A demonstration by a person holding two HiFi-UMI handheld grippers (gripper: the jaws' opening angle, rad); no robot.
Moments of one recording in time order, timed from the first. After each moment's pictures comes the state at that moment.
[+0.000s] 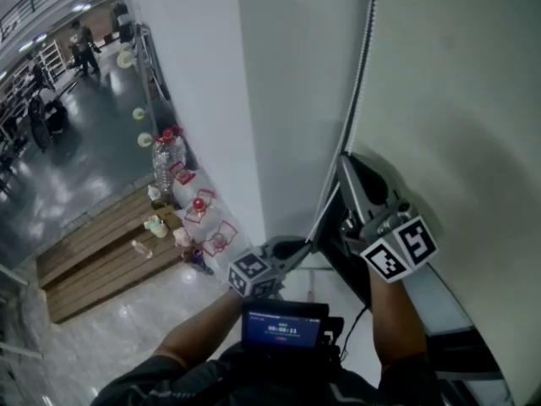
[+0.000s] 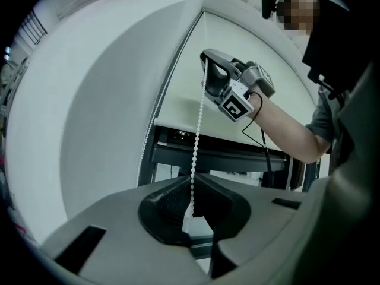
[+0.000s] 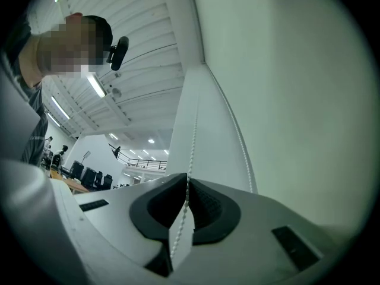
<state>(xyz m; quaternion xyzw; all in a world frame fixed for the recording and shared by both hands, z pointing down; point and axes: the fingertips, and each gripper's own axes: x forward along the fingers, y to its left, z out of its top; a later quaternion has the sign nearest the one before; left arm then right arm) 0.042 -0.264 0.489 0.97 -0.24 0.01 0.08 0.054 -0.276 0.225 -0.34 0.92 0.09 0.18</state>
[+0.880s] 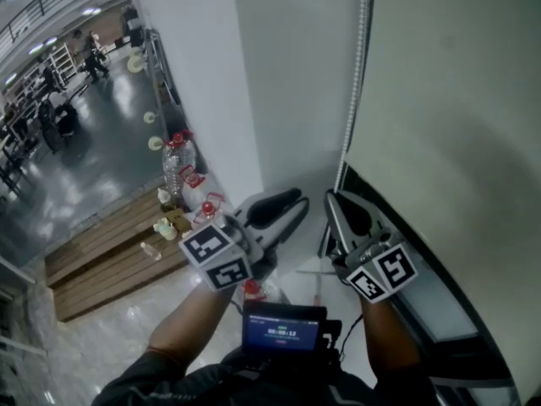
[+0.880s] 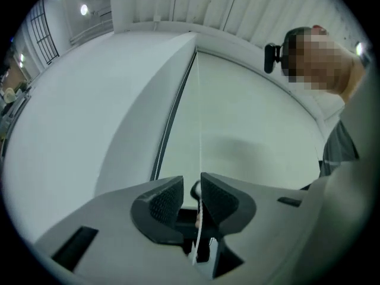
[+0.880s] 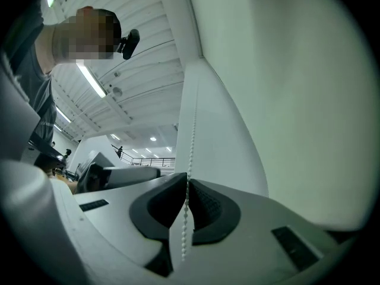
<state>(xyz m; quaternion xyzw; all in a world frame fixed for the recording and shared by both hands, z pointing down) -0.002 -0.252 0.282 0.96 -0.25 -0.14 0.03 0.038 -0.260 0.291 -0.32 0.93 0.07 0.16</state>
